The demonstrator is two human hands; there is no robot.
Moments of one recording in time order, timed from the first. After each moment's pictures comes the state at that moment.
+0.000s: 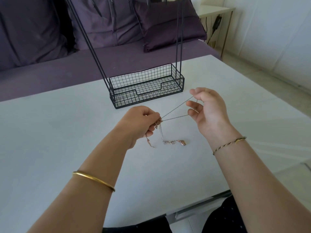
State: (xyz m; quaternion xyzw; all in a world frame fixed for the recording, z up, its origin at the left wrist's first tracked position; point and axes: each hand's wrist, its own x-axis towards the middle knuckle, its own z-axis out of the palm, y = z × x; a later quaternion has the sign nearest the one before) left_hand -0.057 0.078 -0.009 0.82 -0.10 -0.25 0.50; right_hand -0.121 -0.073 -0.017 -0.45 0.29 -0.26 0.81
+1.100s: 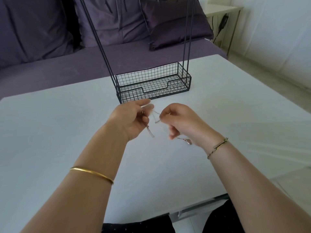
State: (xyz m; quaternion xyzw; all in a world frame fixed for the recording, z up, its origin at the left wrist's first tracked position) left_hand -0.043 0.092 0.002 0.60 0.09 -0.29 0.74; right_hand -0.110 -0.037 -0.033 -0.79 0.15 -0.02 0.60
